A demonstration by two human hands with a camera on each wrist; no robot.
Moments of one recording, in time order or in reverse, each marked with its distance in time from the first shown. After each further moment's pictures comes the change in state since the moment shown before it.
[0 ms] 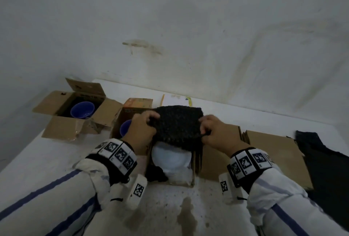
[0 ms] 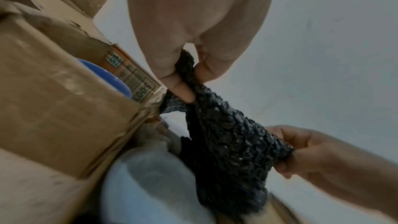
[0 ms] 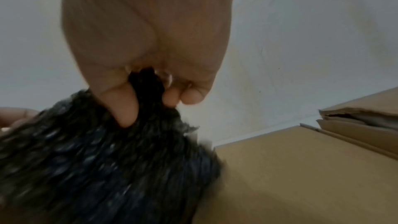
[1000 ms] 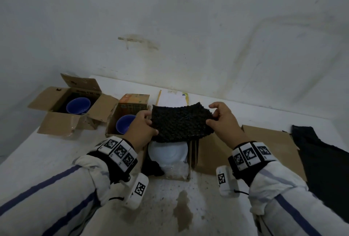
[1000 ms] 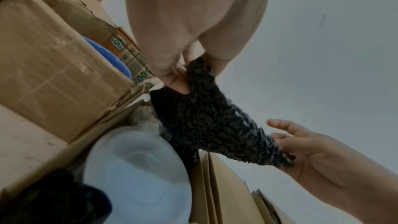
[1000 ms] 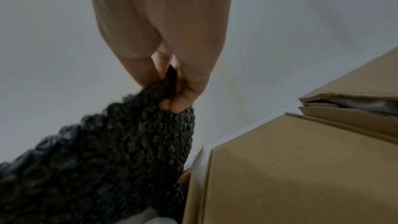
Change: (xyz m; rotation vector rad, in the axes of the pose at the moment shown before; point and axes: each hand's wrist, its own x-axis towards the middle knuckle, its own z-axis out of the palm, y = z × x) left_hand -0.016 0.011 0.015 -0.179 -0.036 -0.269; right_hand -0.006 0.009 -0.008 0.453 0.284 0.296
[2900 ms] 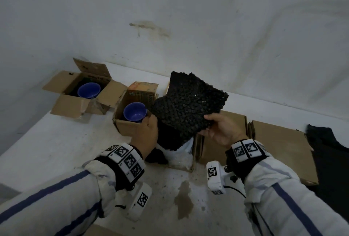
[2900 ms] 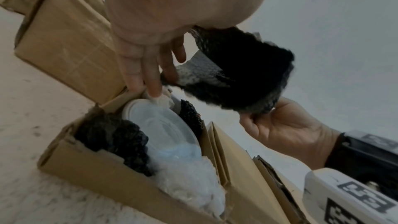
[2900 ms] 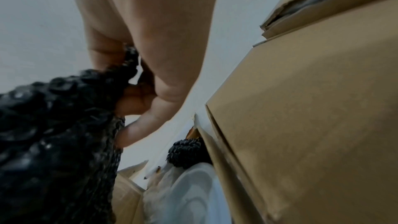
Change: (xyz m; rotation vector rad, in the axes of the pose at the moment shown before) left_hand -0.022 -0.039 0.021 0.037 0.170 0.064; right_hand -0.008 -0.001 0.030 1.078 -0.415 0.520
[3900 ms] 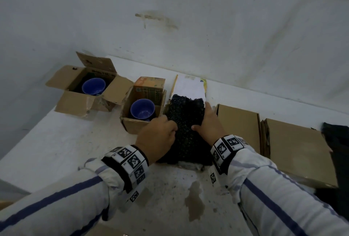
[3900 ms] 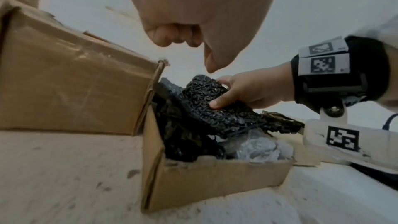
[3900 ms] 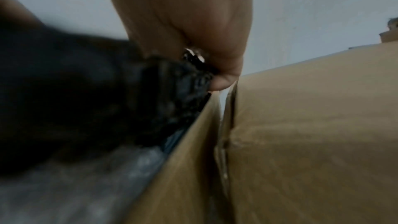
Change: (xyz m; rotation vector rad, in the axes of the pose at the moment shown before) left_hand 0.005 -0.012 -0.011 0.712 -0.119 0.689; right_hand 0.048 0.042 0.027 -1.355 0.363 -0.186
